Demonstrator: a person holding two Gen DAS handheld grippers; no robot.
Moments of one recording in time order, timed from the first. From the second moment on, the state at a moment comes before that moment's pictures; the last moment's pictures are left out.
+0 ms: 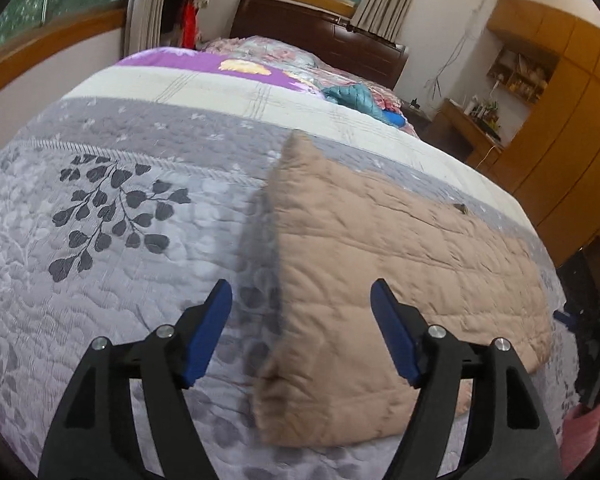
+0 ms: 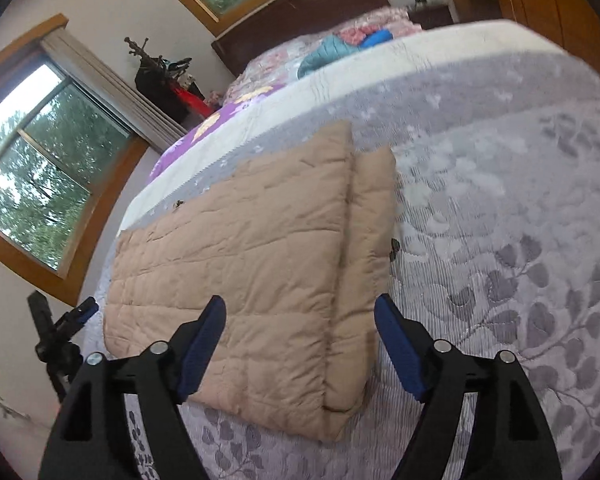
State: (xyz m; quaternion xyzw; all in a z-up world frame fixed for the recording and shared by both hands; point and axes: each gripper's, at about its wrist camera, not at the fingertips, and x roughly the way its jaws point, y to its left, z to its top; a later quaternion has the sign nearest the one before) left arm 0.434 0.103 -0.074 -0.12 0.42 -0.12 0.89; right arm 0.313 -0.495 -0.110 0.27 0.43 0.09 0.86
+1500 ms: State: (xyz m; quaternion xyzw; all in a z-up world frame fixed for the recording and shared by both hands) left arm 0.482 0.025 -0.082 -0.18 0.45 -0.26 0.84; right arm 0.360 -0.477 -0.091 0.30 0.40 0.18 0.84
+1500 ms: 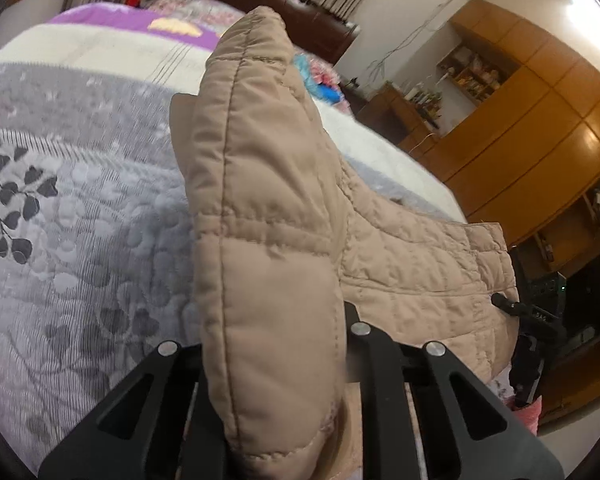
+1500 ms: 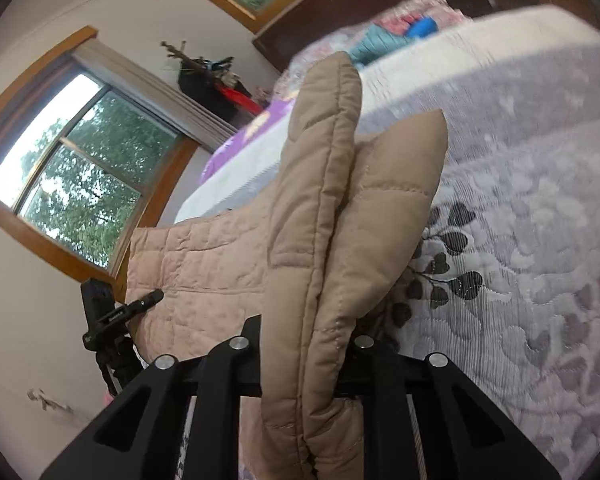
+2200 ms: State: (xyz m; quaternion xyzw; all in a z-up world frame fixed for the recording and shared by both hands) left arm 0.328 0.067 -0.040 -0.14 0.40 -0.28 0.86; right arm 0.218 -0.431 -0.056 0.23 0.39 0.22 0.86
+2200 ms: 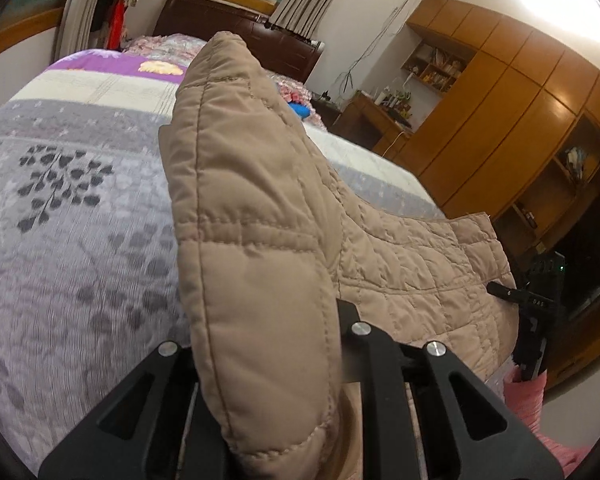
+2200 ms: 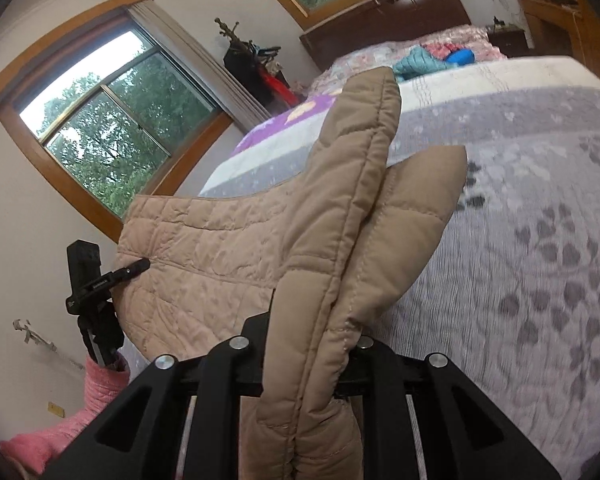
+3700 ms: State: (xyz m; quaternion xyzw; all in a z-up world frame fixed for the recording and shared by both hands) left arm 0.279 0.116 -0.112 -0.13 0.45 -0.11 0.88; right arm 0.172 -0.423 -0.101 0.13 0.46 0.03 0.88
